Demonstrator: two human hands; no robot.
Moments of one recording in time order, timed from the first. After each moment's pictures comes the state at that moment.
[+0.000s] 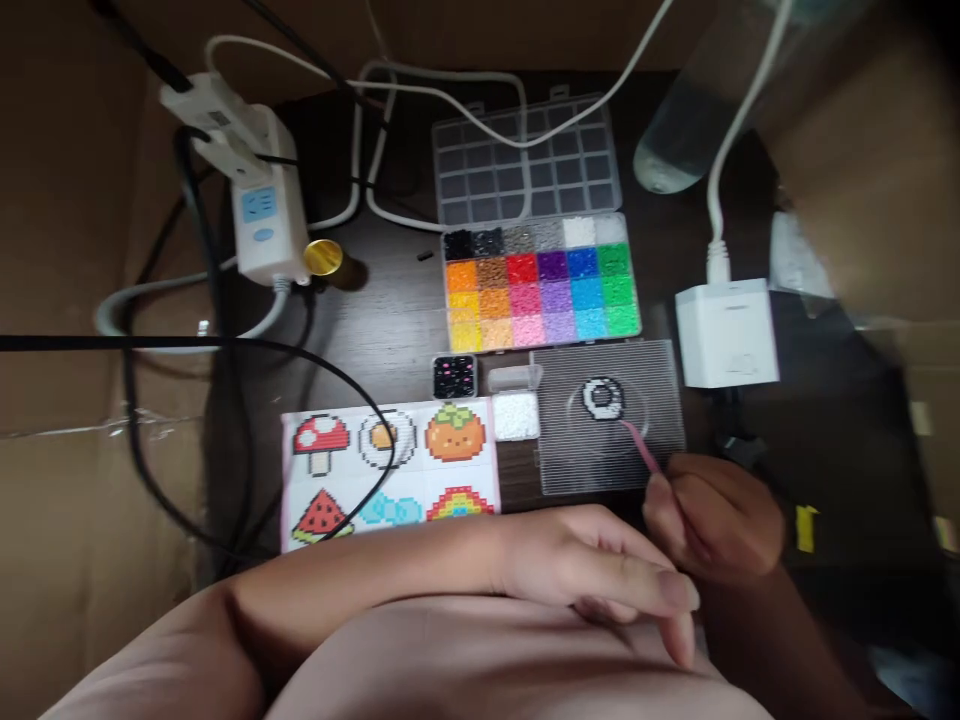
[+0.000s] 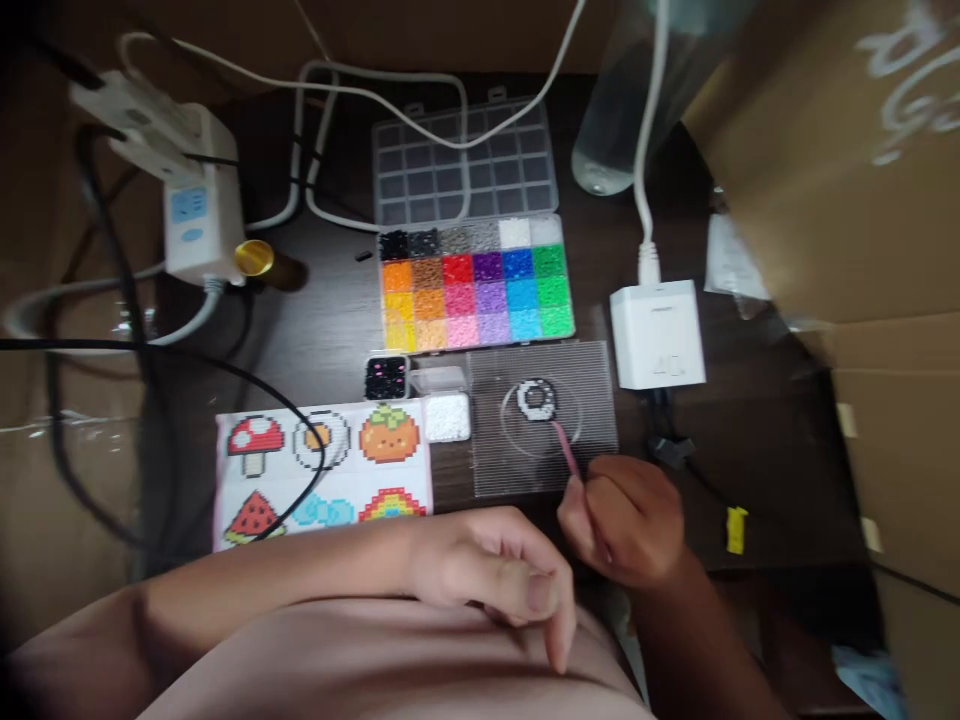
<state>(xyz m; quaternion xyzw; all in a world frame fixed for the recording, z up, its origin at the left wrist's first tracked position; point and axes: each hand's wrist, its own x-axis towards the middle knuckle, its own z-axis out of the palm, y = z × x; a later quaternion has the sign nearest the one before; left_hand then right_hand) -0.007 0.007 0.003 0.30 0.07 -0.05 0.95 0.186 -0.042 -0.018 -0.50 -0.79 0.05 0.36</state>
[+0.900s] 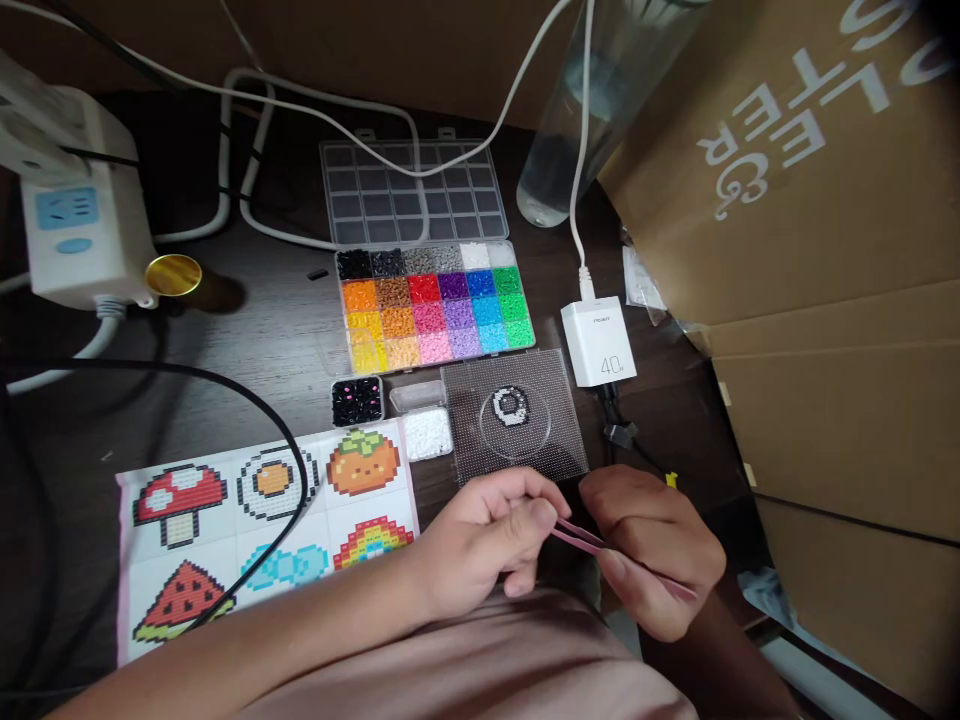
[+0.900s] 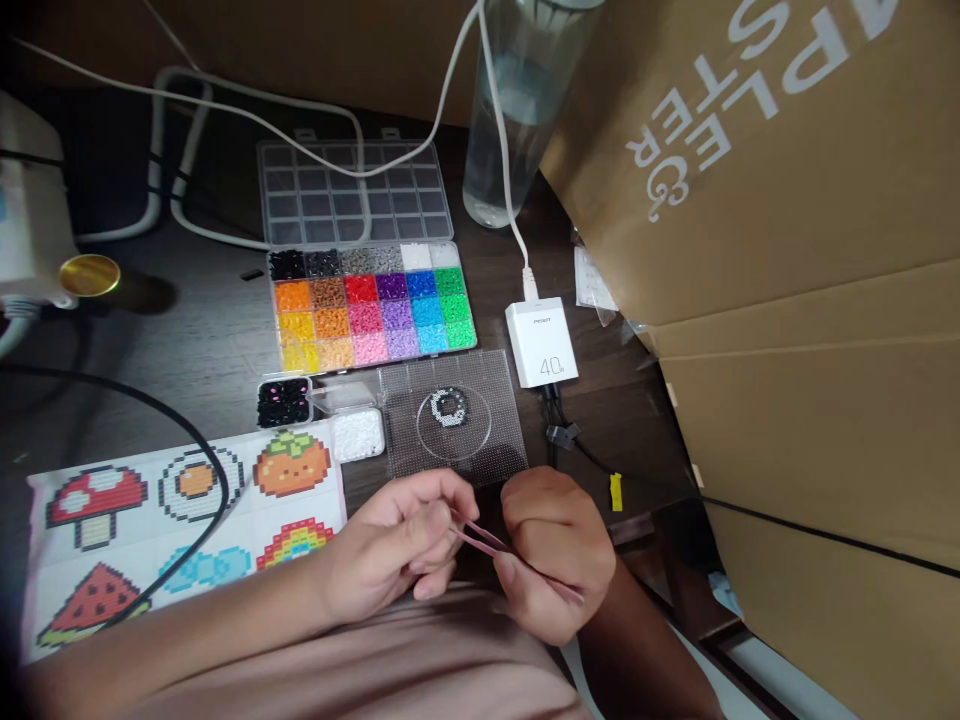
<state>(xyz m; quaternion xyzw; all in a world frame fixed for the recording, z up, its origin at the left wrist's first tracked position) 0.007 -0.008 -0.001 0.22 0.24 0.15 0.93 0.183 -0.046 0.019 -0.40 -0.71 0.30 0.50</state>
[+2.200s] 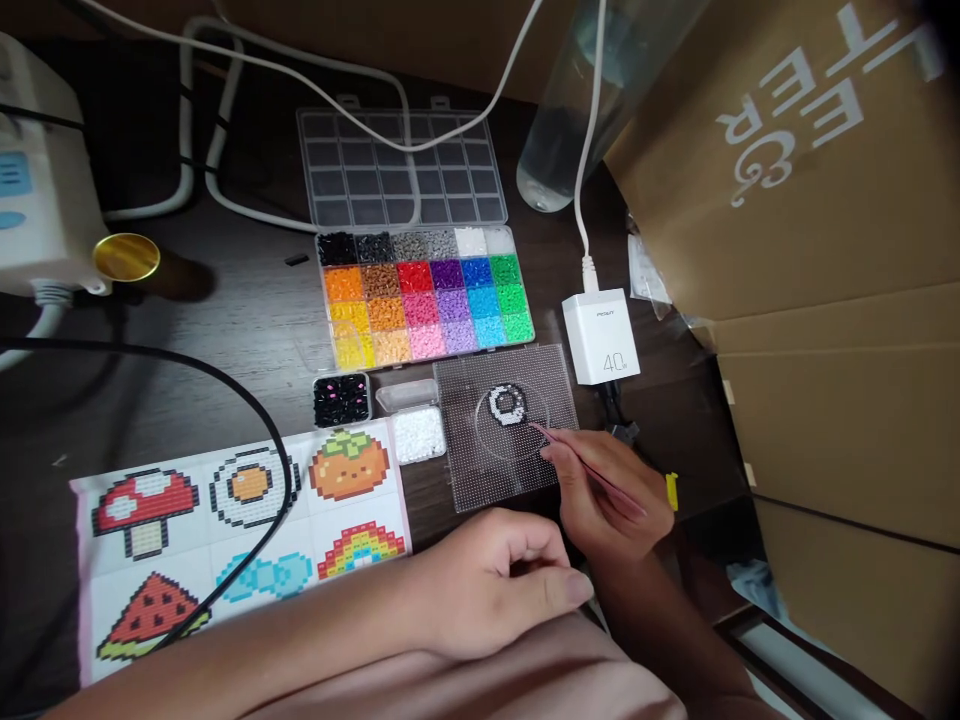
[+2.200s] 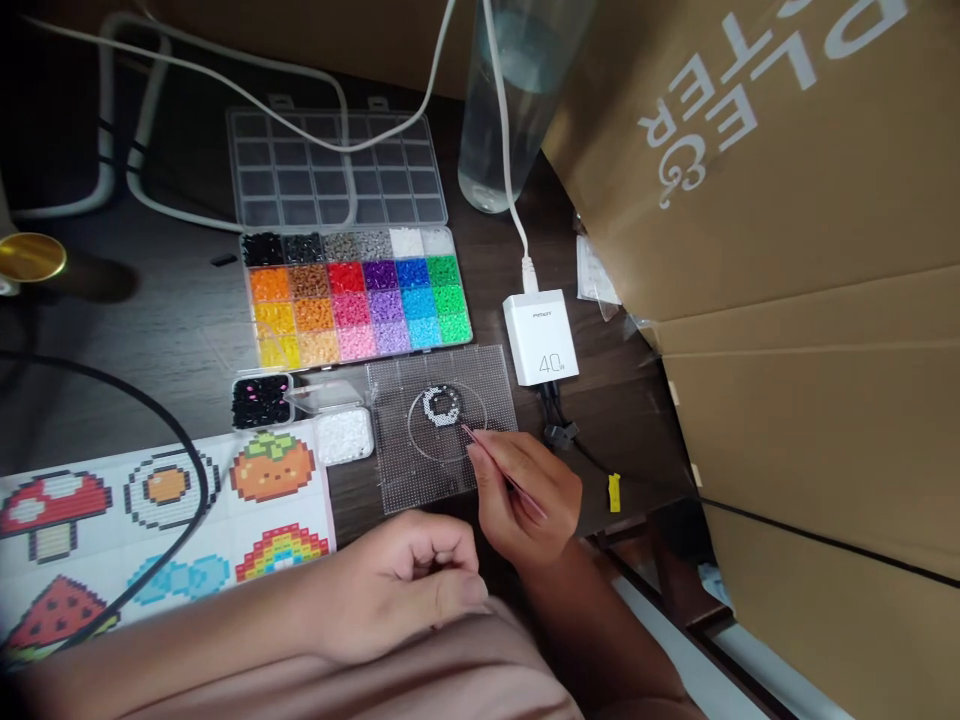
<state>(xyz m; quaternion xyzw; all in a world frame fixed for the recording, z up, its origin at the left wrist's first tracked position) 0.009 -0.002 0.007 0.47 0.23 0.01 0.85 0.162 -0.035 -0.019 -0.60 -0.59 0.10 0.53</state>
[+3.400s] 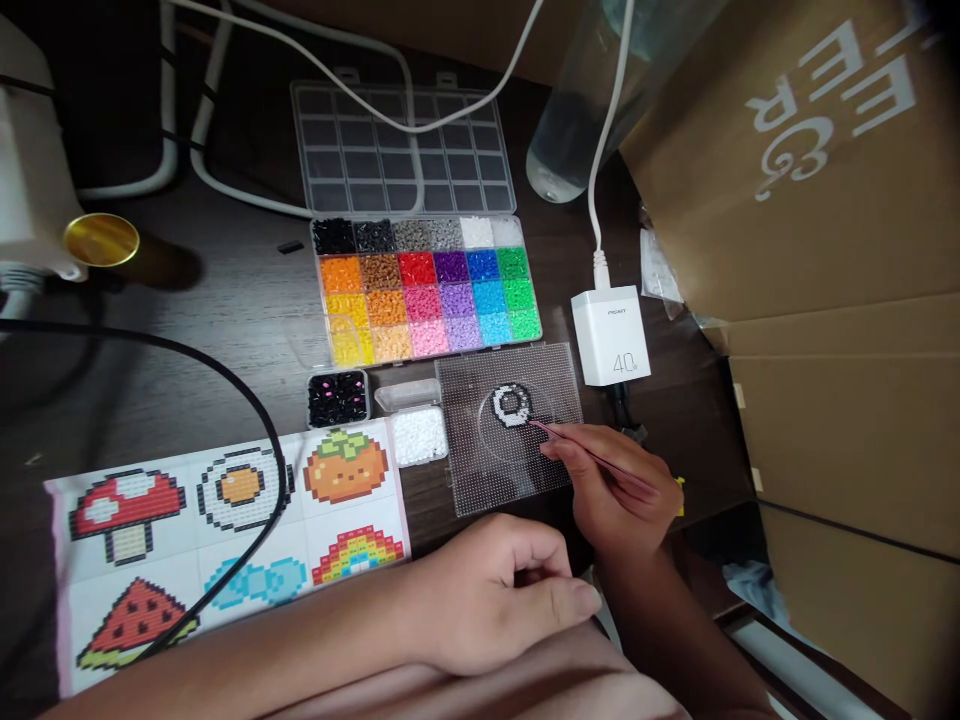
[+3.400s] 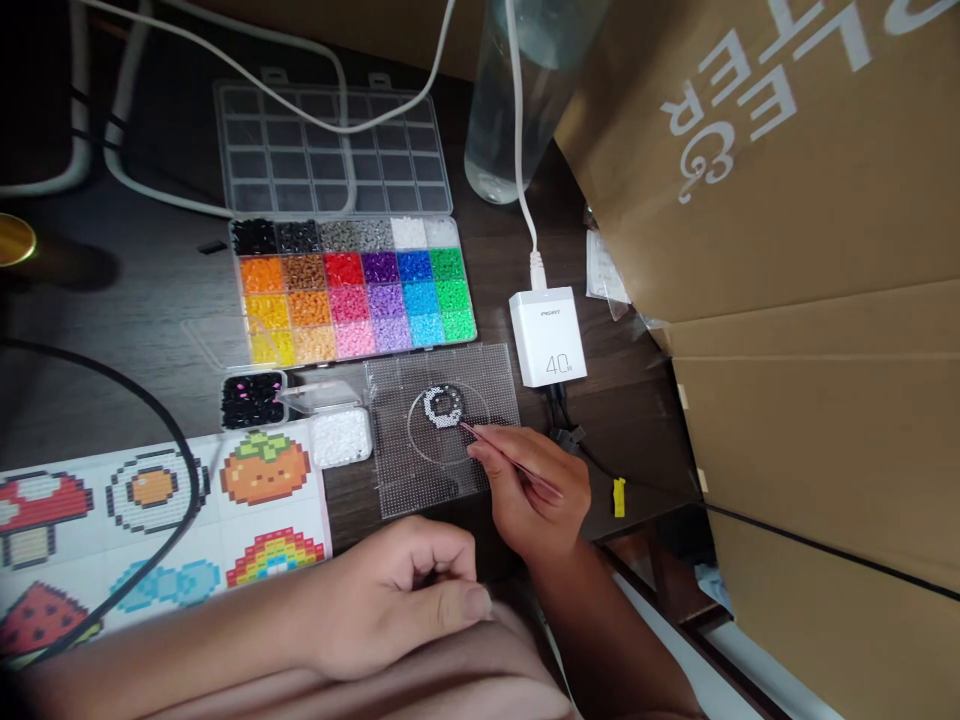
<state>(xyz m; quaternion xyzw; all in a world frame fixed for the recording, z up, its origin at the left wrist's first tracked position) 0.009 0.001 0.007 0.49 0.22 -0.01 0.84 0.168 -0.032 -0.021 -0.64 -0.52 0.21 0.53</state>
